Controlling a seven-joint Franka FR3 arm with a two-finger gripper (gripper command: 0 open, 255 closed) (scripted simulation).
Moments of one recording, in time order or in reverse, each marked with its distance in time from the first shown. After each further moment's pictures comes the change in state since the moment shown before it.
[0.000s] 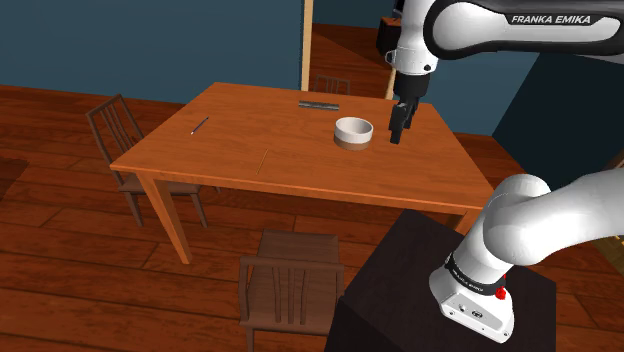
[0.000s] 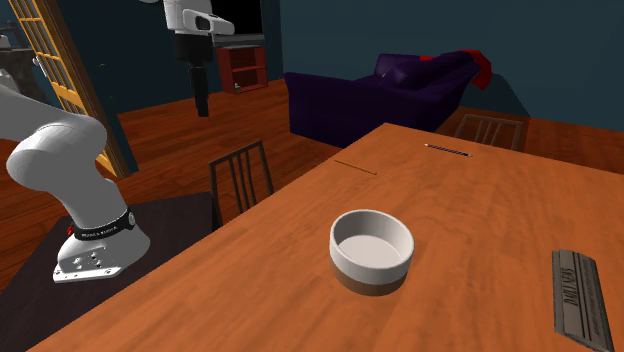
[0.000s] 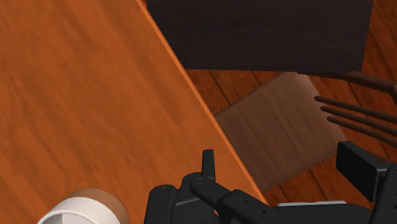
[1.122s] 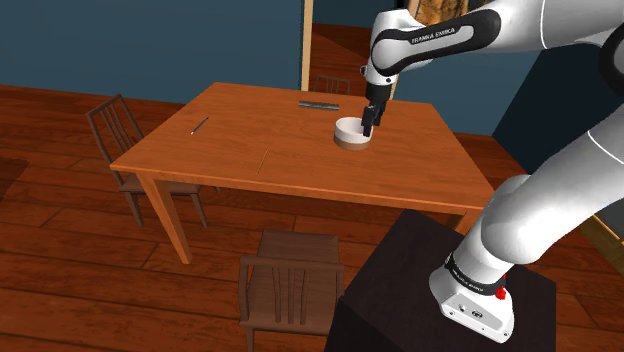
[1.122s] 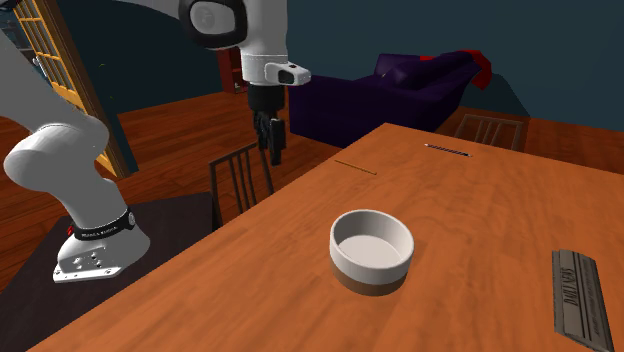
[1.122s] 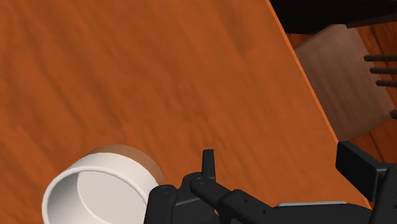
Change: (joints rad) arm -0.048 0.467 -0.211 0.163 -0.033 0.349 -0.249
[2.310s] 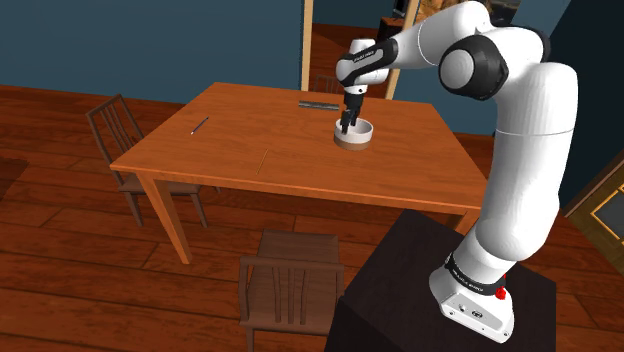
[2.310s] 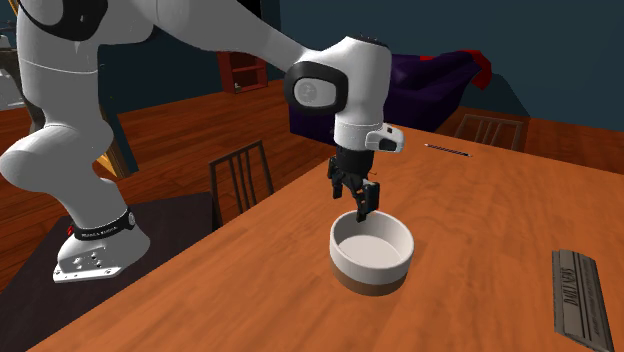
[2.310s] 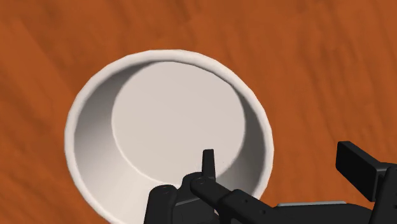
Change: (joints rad) arm -0.106 0.644 -0.074 0.514 0.233 0.130 -0.304
